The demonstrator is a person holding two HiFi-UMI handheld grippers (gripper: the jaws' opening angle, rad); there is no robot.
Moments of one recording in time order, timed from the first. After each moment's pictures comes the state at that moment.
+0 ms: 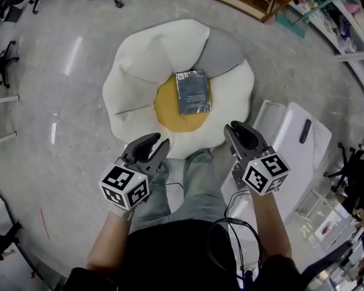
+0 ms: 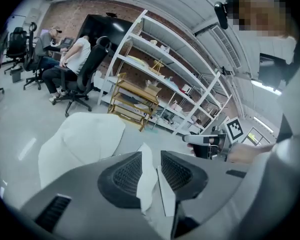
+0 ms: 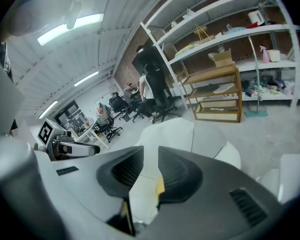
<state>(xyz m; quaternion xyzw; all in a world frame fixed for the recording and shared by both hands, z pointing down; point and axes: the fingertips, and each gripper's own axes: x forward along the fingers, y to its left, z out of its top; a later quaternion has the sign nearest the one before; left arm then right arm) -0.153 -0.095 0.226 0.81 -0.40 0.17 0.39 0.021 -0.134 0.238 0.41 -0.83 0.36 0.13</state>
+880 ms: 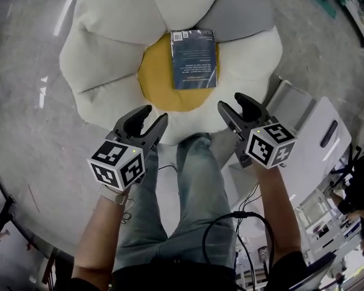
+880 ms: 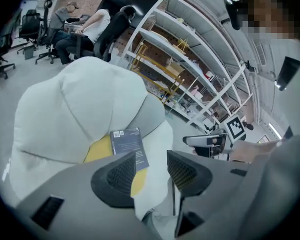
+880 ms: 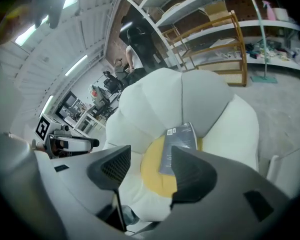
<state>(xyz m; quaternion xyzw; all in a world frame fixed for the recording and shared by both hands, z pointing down) -0.148 -0.116 0.467 0.75 -0.42 0.21 0.46 0.021 -0.158 0.501 0.34 -0.80 0.45 0.22</state>
